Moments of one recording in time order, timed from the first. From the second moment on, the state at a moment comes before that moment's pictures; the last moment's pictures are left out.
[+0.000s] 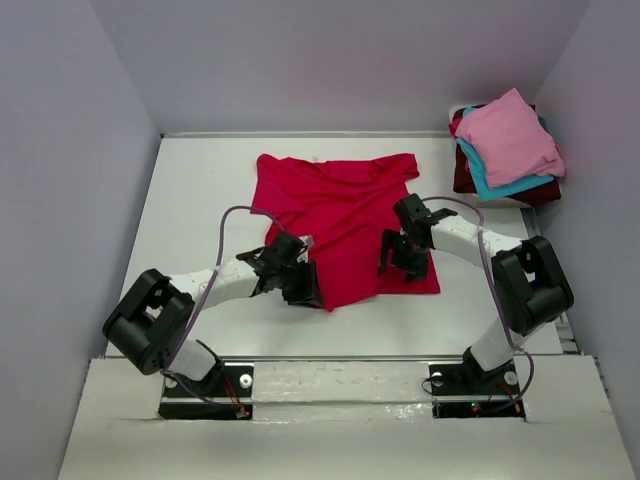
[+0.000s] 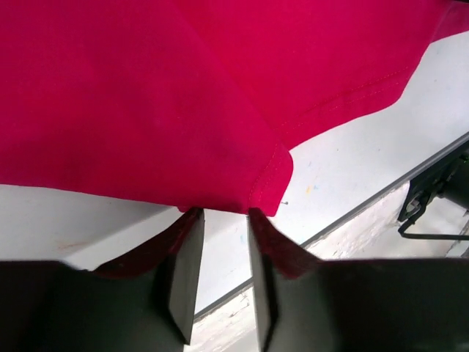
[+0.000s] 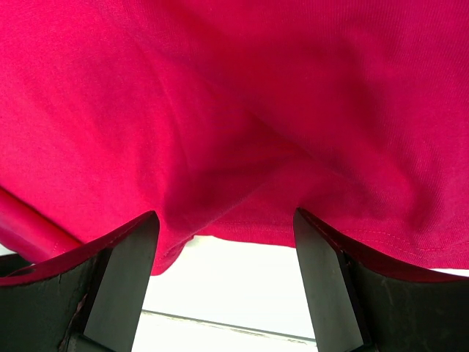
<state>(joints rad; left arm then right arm) -0.69 1.44 0.67 -0.24 0.33 -0.73 0.43 1.65 1.01 -0.67 -0.12 0.65</state>
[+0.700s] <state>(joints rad) -0.69 1.46 0.67 -0.23 0.32 -0.73 0.43 1.65 1.00 -0.66 -0.12 0.65</state>
